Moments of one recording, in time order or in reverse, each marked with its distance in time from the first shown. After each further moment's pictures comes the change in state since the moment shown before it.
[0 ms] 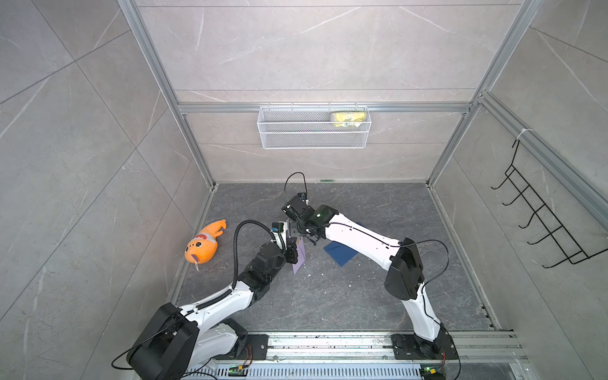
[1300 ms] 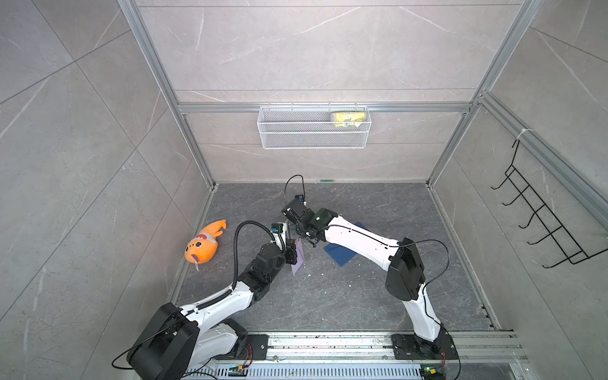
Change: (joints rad) left arm 0.000 0.000 -0.007 -0.014 -0.025 0.001; right arm 0.003 -0.016 -0.076 0.091 -0.006 -0.053
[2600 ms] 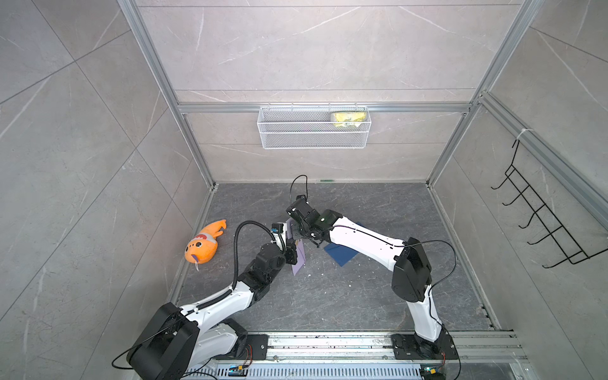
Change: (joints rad) left arm -0.002 0.000 0.000 0.002 0.001 0.002; right arm -0.018 -0.057 -0.100 0.079 -0.045 -0.042
